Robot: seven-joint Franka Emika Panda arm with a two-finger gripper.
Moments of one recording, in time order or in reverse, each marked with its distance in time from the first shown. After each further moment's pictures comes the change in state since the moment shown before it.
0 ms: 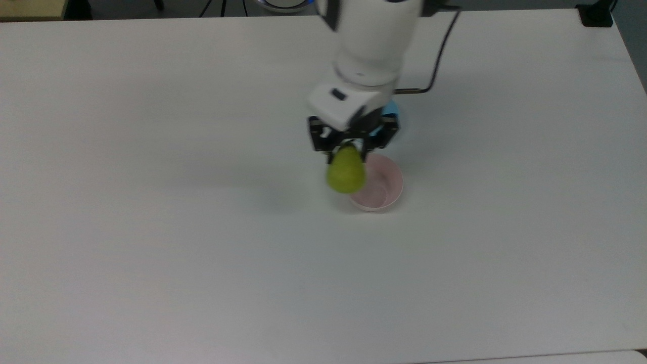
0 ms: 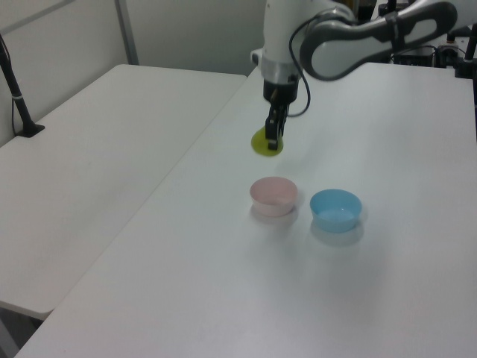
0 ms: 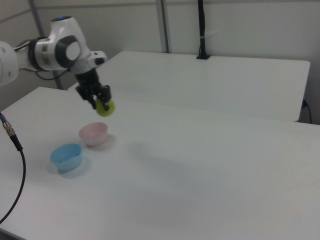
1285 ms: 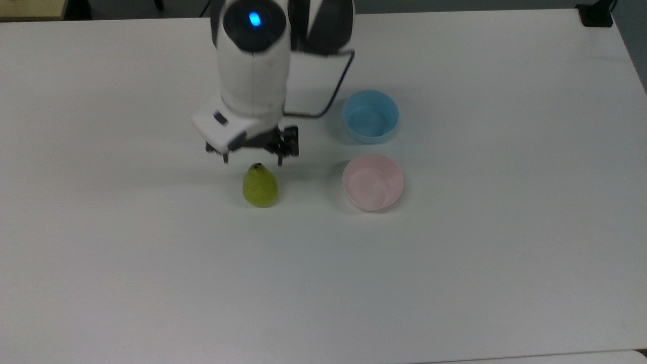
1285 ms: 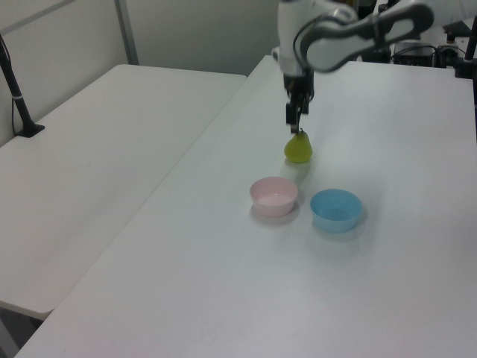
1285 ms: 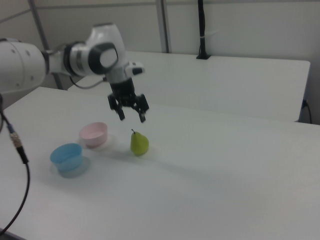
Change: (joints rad) arm -0.206 0.007 0.000 -0.037 -0.042 -0.058 -0.119
